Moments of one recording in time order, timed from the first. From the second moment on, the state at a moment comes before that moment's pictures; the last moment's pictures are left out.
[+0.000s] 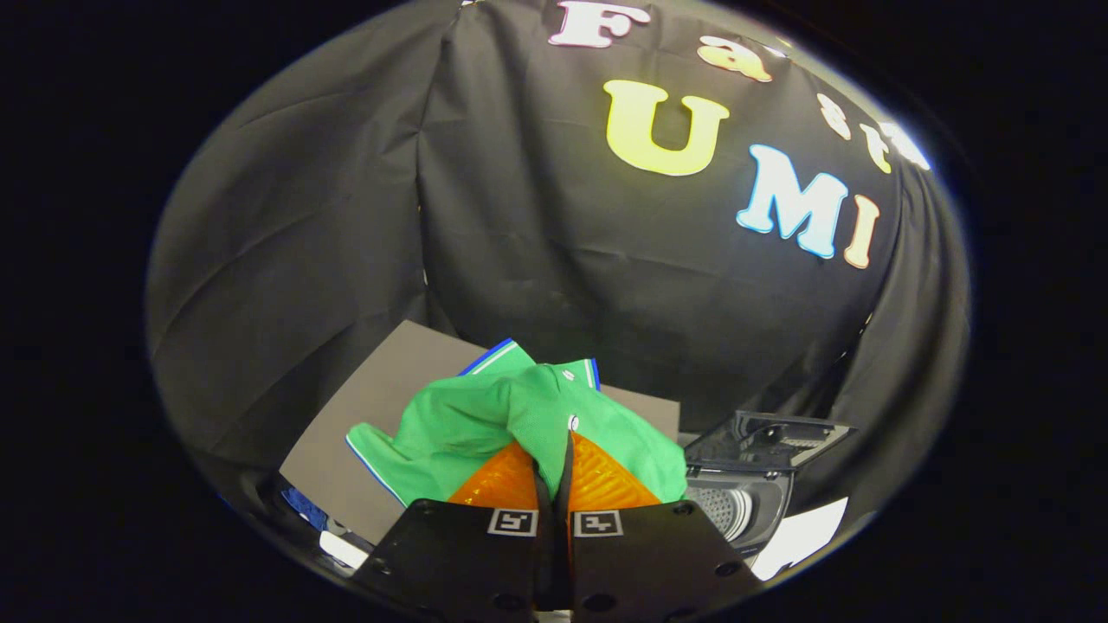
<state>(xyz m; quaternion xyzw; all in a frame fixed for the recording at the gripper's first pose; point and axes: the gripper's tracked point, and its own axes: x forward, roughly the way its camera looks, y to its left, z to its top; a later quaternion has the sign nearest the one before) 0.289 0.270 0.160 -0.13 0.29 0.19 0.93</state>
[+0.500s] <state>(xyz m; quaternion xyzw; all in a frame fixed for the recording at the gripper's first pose) 0.309 0.147 0.212 -0.09 0.26 0.16 0.95</state>
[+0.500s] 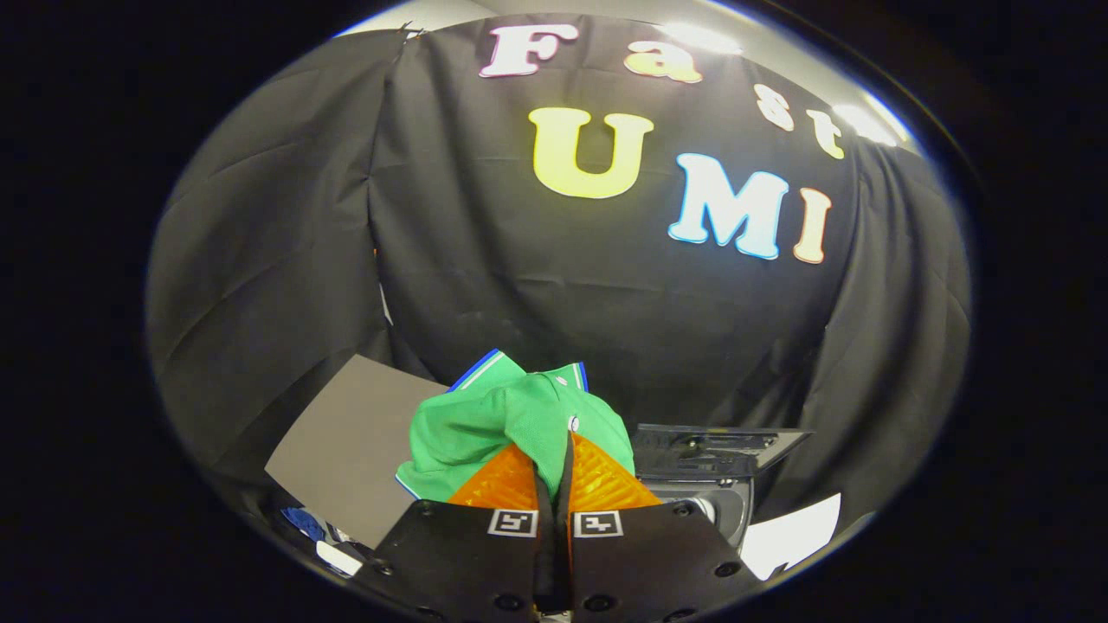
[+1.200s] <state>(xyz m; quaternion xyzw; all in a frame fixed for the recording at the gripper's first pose) 0.337 -0.027 0.183 -0.04 0.28 0.09 0.95</state>
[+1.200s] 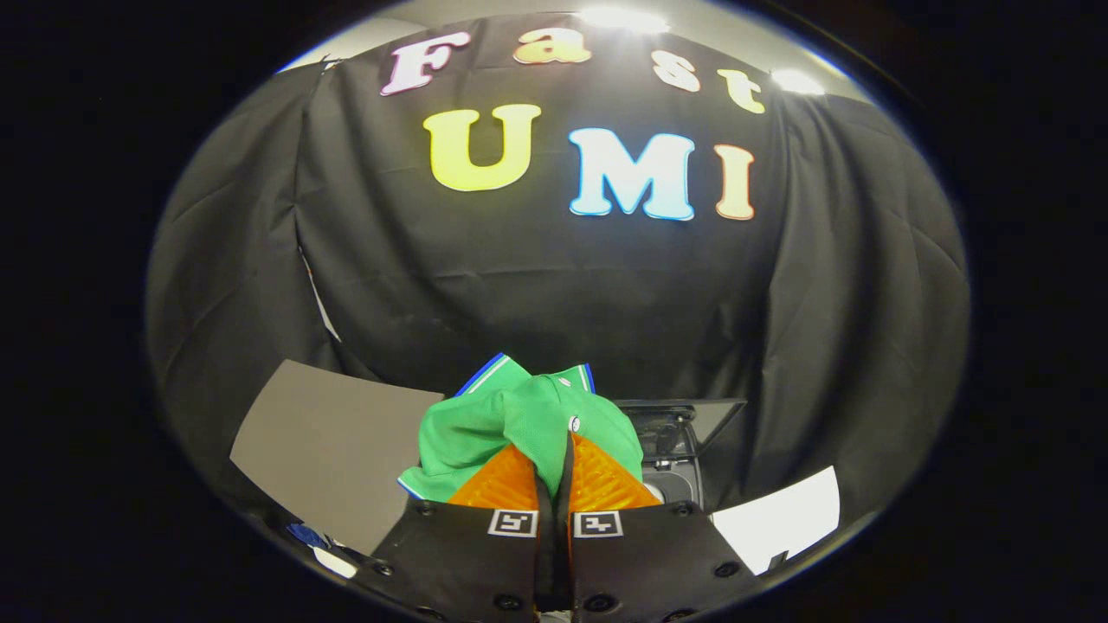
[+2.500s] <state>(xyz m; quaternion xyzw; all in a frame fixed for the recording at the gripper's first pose) 0.368 -0.108 -0.031 -0.02 0.36 0.10 0.93</state>
